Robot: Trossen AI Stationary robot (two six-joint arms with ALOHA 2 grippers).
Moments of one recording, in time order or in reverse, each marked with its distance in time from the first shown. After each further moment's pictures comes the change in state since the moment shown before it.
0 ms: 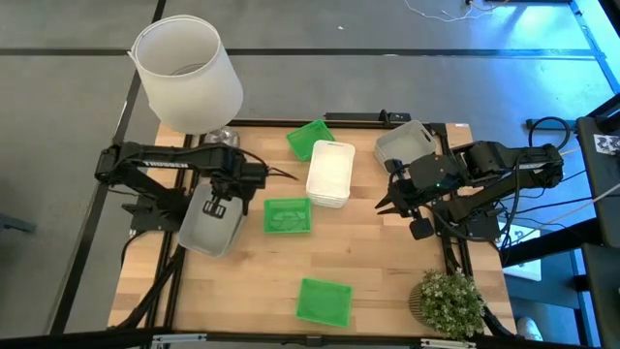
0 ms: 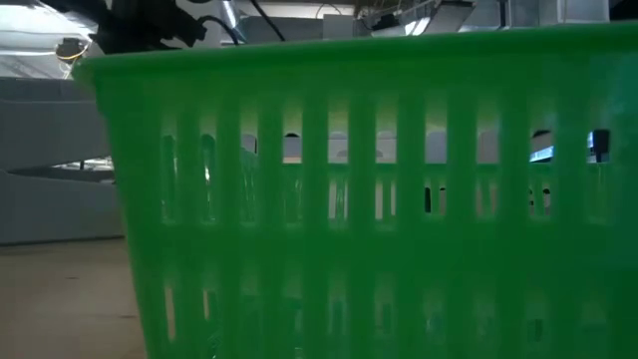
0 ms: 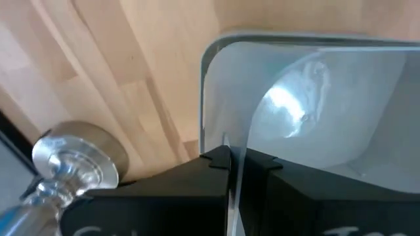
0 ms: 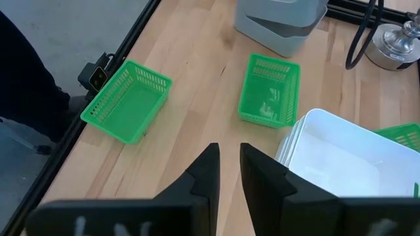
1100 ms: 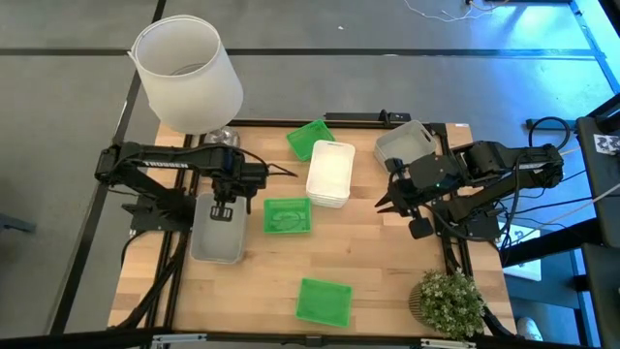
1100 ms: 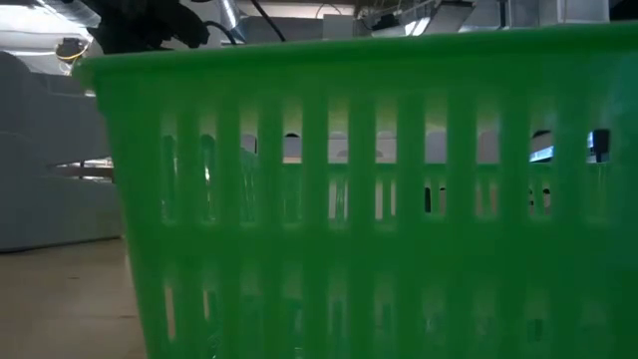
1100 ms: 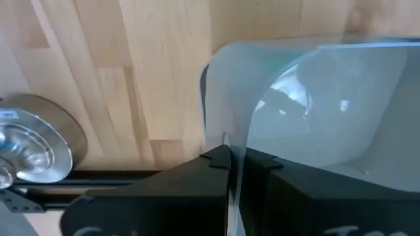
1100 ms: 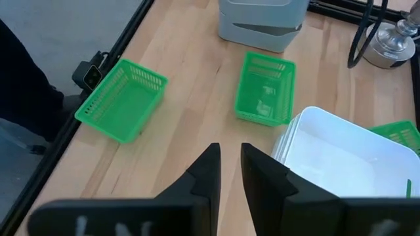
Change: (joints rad) left arm 0.000 0.000 -0.001 0.014 0.074 -0.249; right arm 0.000 0.000 0.000 -0.005 0.024 -0.001
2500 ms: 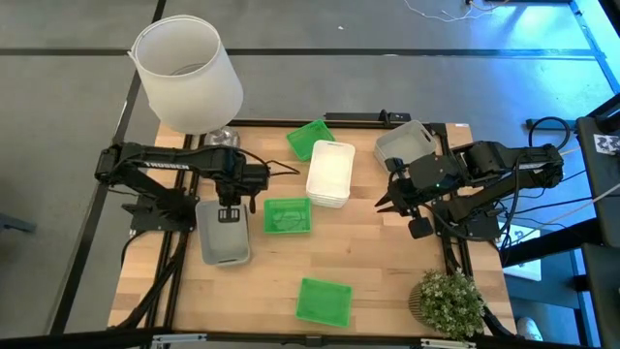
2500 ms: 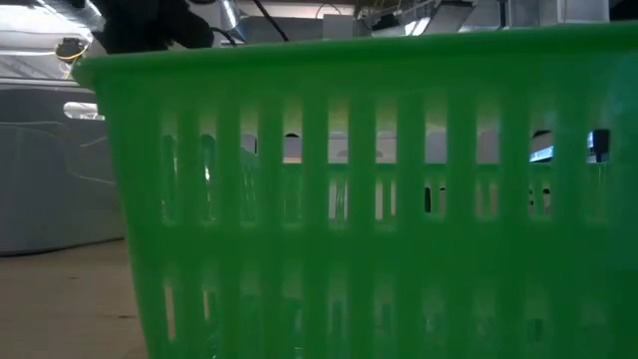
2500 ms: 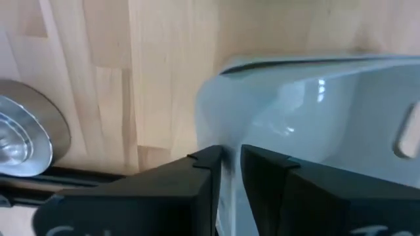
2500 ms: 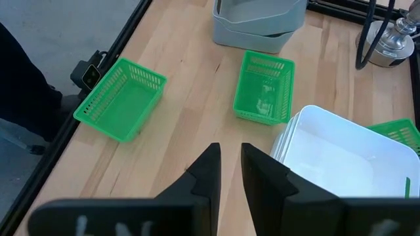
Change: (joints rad) left arm -0.007 0.000 -0.029 0.073 0.003 -0.154; right arm 0.000 0.000 0.000 -0.002 0.004 0.003
